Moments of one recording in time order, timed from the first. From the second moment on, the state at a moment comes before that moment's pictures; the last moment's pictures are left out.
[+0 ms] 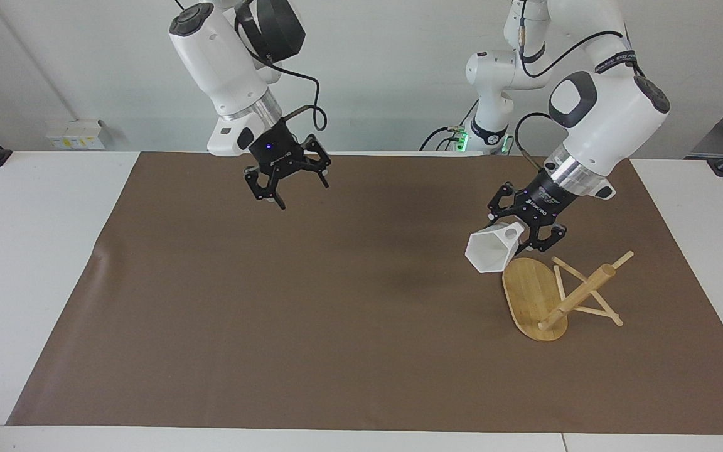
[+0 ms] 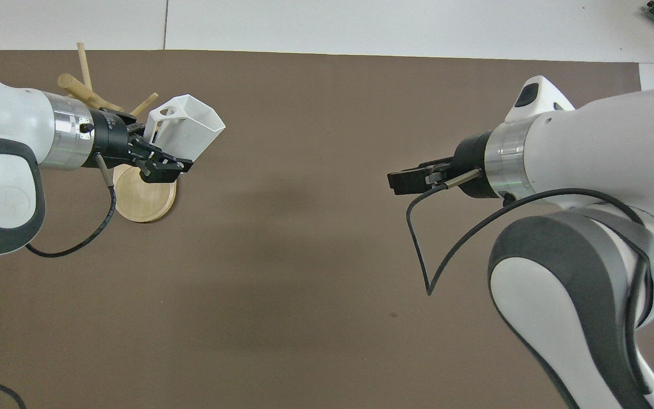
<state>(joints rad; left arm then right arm) -0.09 0.12 -0.10 -1.80 -0.38 2.11 -2.48 -0.06 0.01 0.27 -1.73 0.24 1.93 -0.24</state>
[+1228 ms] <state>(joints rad) -0.05 0.14 -0.10 -1.84 -0.36 2.21 -2.59 -0.06 0.01 0.06 -1.65 0.01 1.75 -0.36</state>
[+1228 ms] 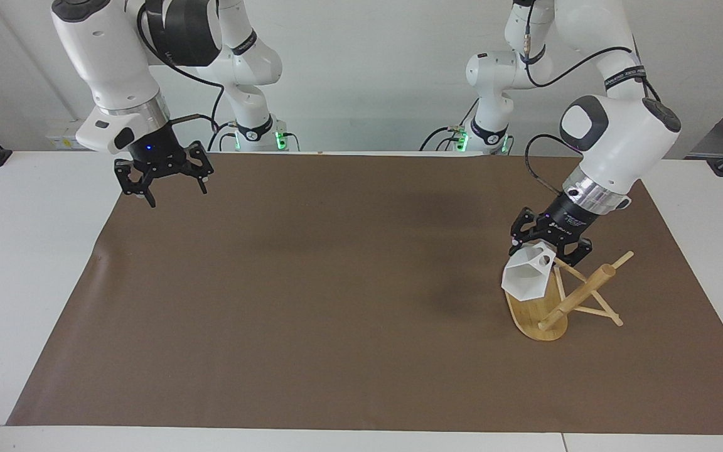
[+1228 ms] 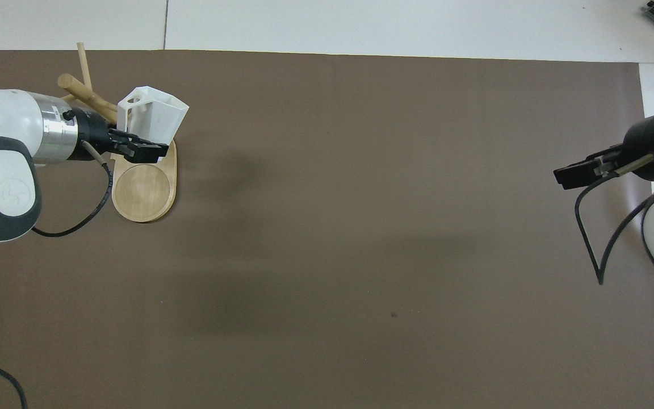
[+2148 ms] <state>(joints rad) 0.00 0.14 -0.09 -1.84 -0.36 2.21 -2.63 -0.06 0.01 0.01 -1.62 -0.01 1.63 -0.04</state>
